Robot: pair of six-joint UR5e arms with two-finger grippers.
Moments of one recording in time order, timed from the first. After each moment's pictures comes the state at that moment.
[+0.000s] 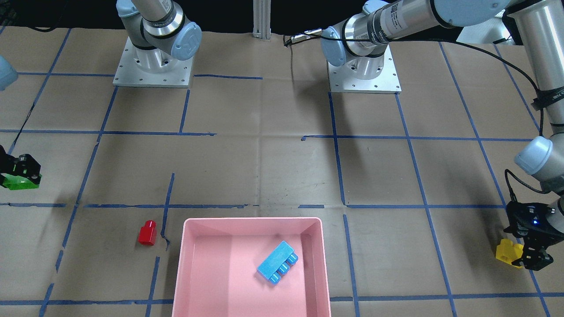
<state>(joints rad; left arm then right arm) -0.96 -2.28 -1.45 -0.89 1.51 2.40 0.97 -1.28 1.86 -2.17 -1.57 -0.74</state>
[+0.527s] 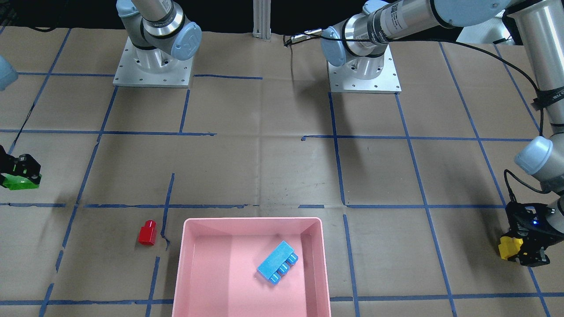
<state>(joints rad) -0.96 -2.27 -1.45 -0.89 1.51 2.37 0.97 -1.28 1.86 -2.17 -1.57 -0.74</state>
